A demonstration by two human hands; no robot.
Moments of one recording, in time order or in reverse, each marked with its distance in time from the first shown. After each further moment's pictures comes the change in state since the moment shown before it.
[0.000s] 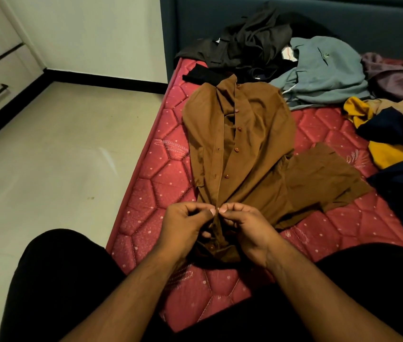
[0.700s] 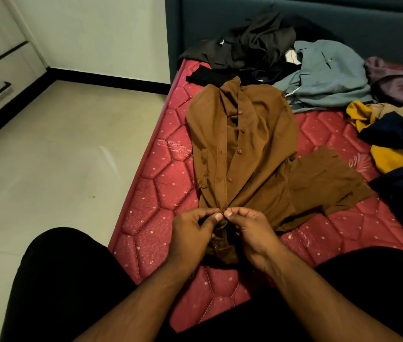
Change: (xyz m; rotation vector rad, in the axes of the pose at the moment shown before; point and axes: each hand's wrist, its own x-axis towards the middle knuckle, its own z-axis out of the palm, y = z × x) left_hand -0.004 -0.022 0.009 0.201 0.078 0.216; right_hand 0.000 0.011 0.002 0.053 0.125 -0.049
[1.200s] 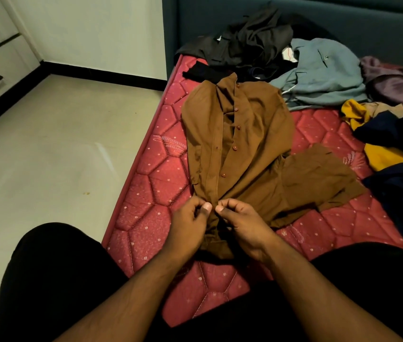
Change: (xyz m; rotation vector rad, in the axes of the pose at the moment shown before) left_hand 0.010 -0.008 0.000 0.132 -0.027 0.058; right_hand 0.014 0.003 -0.010 -0.267 -0.198 -0.106
